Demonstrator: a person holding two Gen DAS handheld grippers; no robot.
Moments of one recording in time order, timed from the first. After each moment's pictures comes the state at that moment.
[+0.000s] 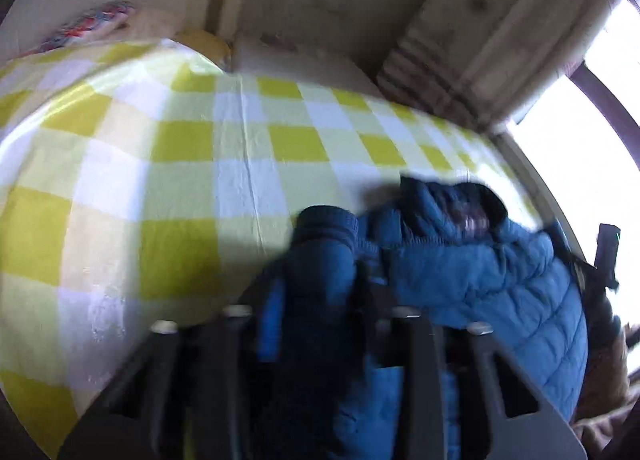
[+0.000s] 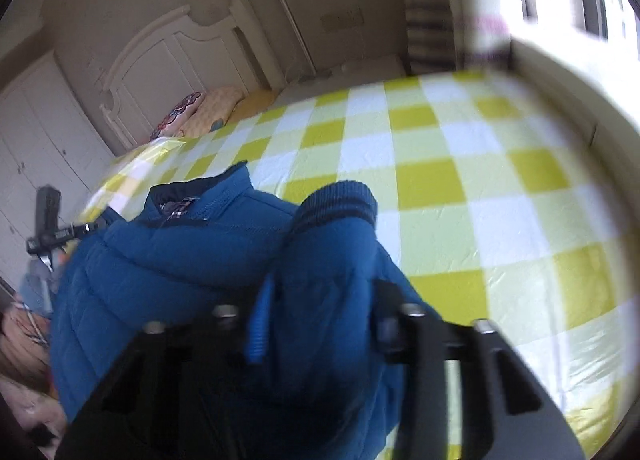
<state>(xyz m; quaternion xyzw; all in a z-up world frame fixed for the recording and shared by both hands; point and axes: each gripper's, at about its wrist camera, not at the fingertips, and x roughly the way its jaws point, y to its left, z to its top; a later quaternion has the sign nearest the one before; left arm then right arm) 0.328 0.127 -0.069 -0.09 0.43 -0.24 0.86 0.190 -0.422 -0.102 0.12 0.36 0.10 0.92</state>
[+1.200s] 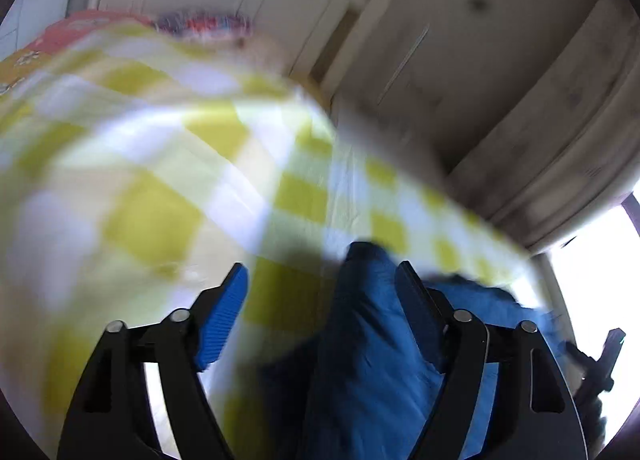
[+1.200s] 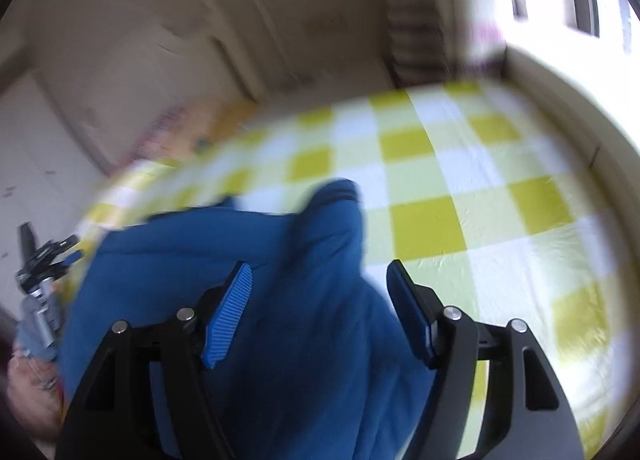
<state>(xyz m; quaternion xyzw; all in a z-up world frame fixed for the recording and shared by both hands) 0.301 0.209 -0.037 -0.23 0.36 -0.09 0.90 0.212 -0.431 -0.074 0.16 0.36 0.08 0.92</state>
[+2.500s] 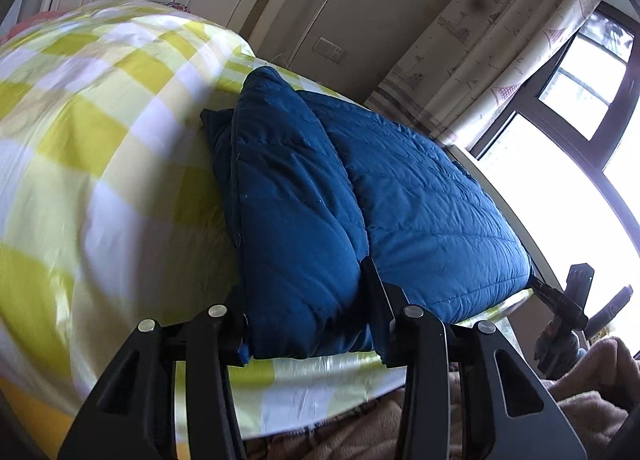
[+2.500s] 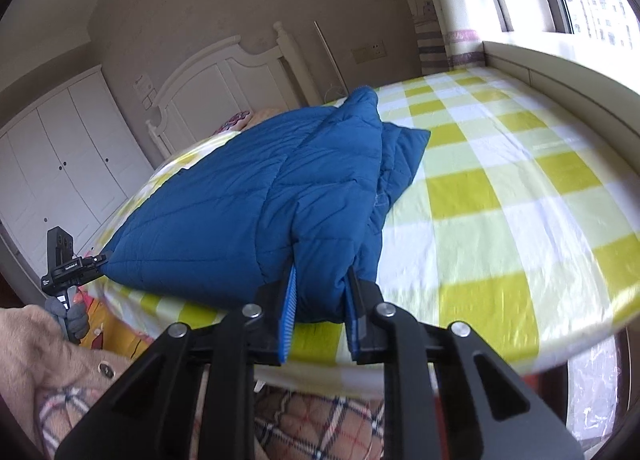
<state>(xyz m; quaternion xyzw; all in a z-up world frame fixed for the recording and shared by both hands) 0.048 0.178 -0.099 -0.19 0.36 -0.23 0.88 -0.039 -0.388 -0.142 0.16 0.29 0.14 0.93</state>
